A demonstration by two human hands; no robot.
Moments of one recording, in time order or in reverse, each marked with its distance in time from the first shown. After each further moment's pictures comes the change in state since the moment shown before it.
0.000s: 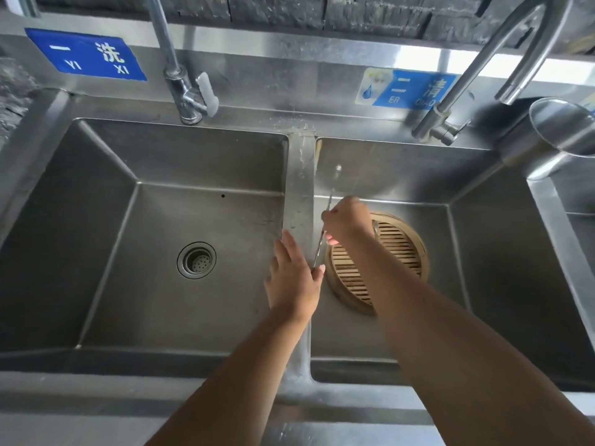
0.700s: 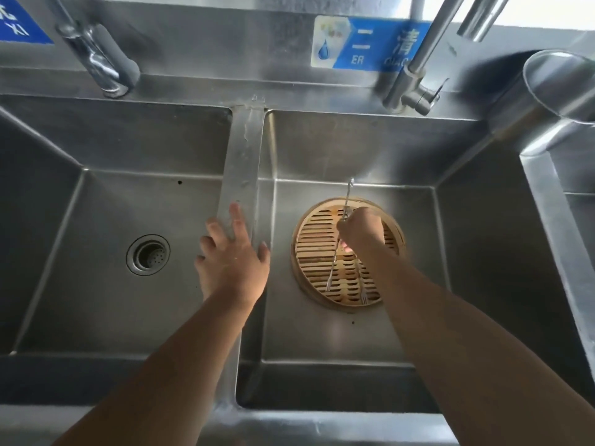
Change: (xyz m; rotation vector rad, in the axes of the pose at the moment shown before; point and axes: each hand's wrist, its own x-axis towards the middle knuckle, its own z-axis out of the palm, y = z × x) left_hand 0.038 0.017 0.029 0.397 0.132 -0.086; right_hand 0.102 0.153 -0.024 -0.094 -0.030 0.099
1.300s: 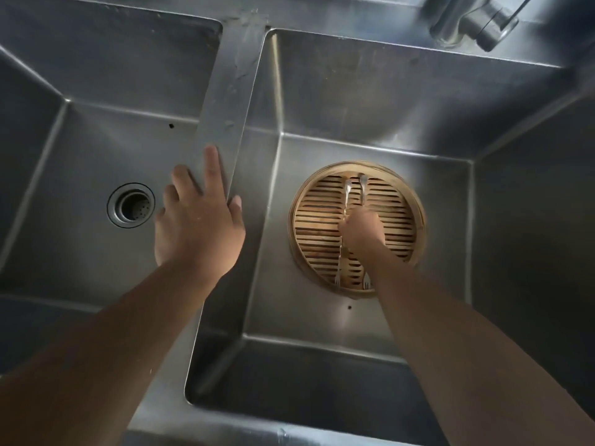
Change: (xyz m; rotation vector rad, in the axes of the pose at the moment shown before) left_hand 0.005 0.005 0.001 0.017 0.040 0.009; right_hand 0.041 0.073 0.067 -0.275 -0.082 -0.148
